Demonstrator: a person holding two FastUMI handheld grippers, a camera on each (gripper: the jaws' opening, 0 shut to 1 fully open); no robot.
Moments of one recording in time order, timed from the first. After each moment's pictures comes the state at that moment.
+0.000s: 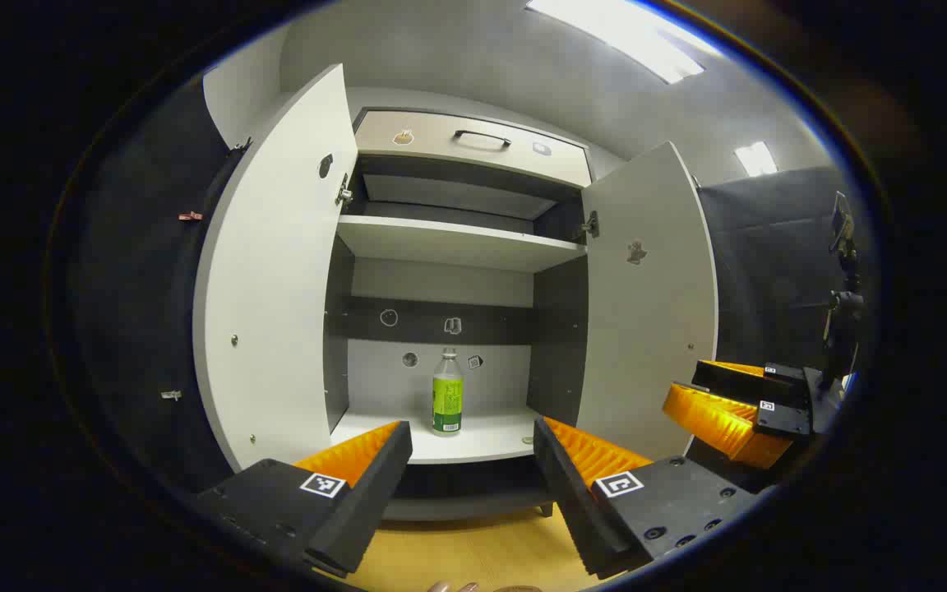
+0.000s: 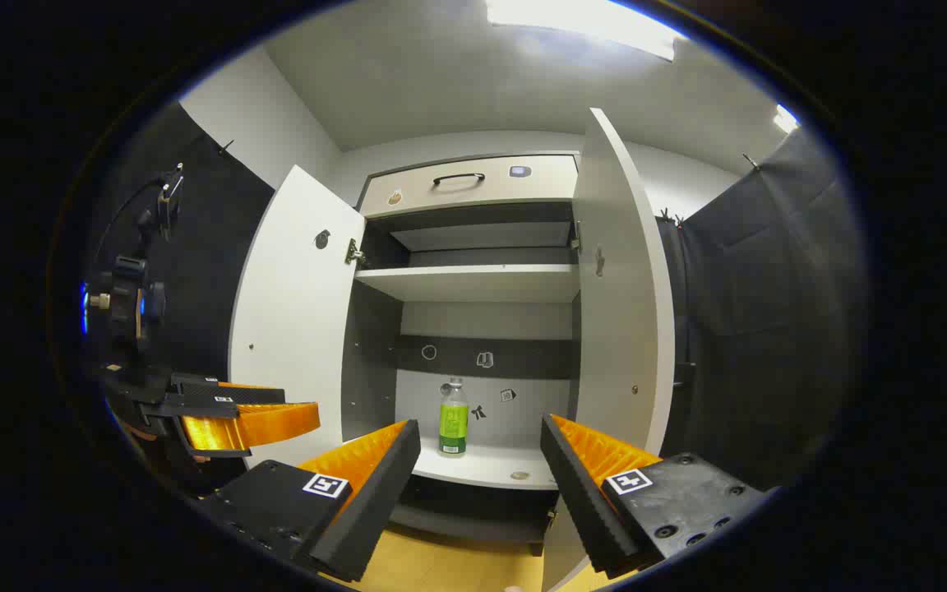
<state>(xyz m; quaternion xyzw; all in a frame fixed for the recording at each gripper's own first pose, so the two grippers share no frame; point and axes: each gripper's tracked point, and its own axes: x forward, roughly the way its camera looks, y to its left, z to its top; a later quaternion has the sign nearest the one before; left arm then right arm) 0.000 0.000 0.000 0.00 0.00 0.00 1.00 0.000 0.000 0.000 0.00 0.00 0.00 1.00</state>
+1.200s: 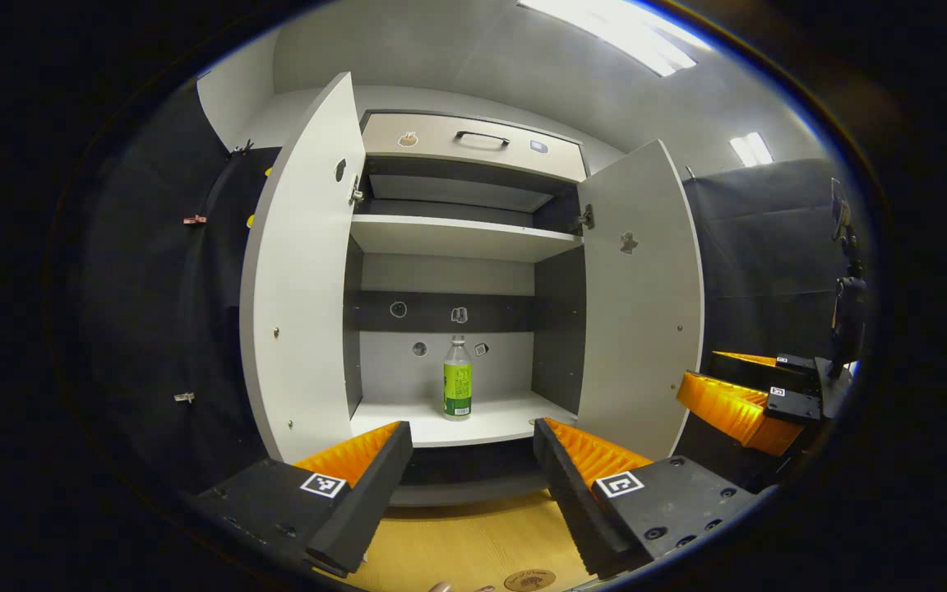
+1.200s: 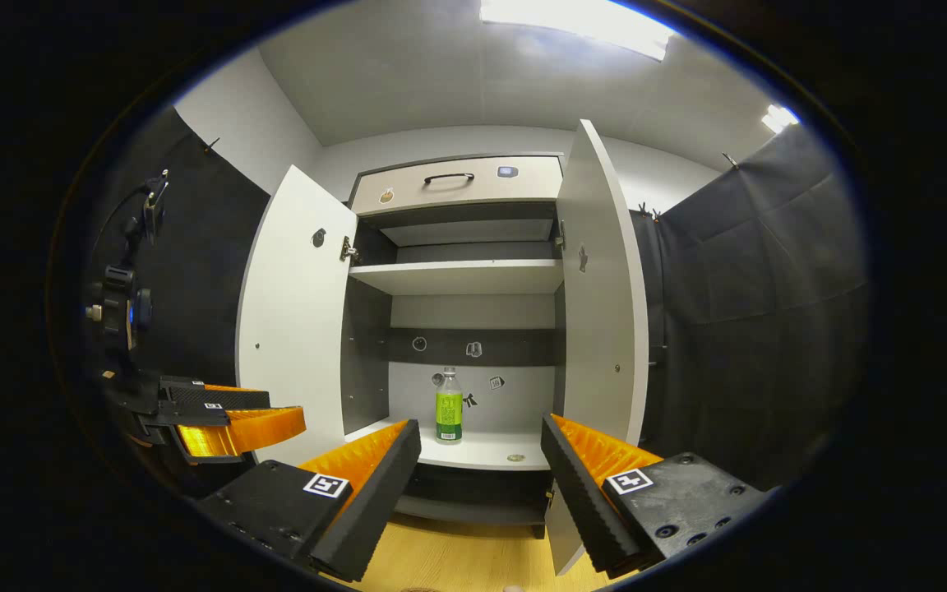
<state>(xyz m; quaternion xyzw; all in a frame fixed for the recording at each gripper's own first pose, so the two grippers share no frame) -0.039 0.009 -0.012 0.01 0.02 -0.02 1.00 -0.039 0.017 0.004 0.00 0.02 -0.05 1.00</state>
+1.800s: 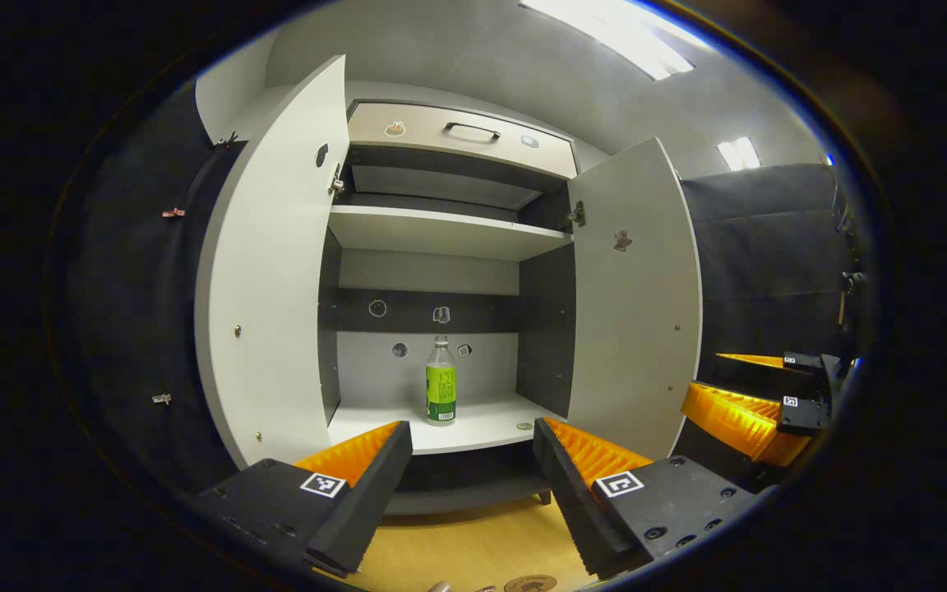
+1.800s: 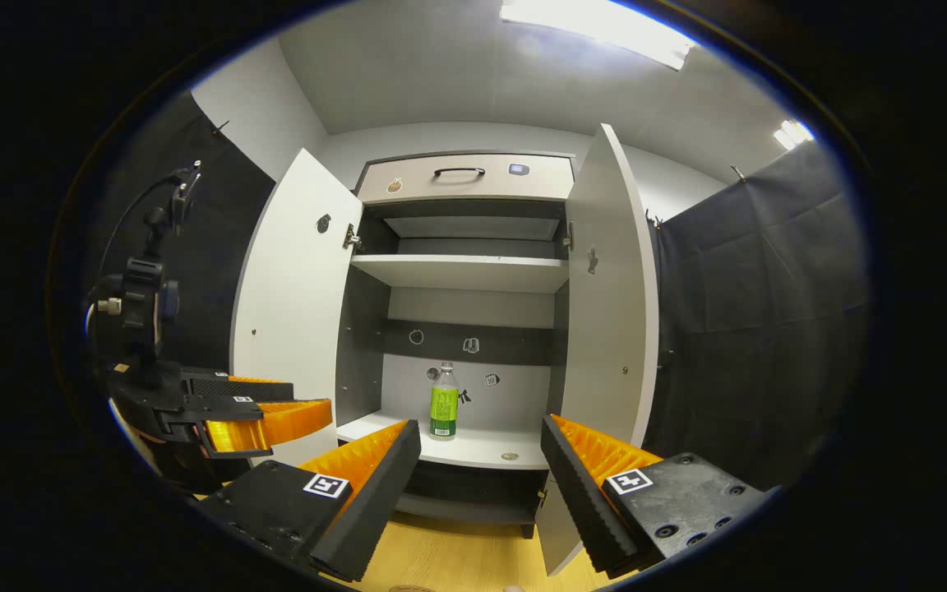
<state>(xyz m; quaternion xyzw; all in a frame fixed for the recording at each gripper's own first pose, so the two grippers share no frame) 0.012 0.009 -0.019 0.01 0.02 -0.06 1.00 -0.025 0.024 -0.004 -0.03 0.02 -0.05 1.00</state>
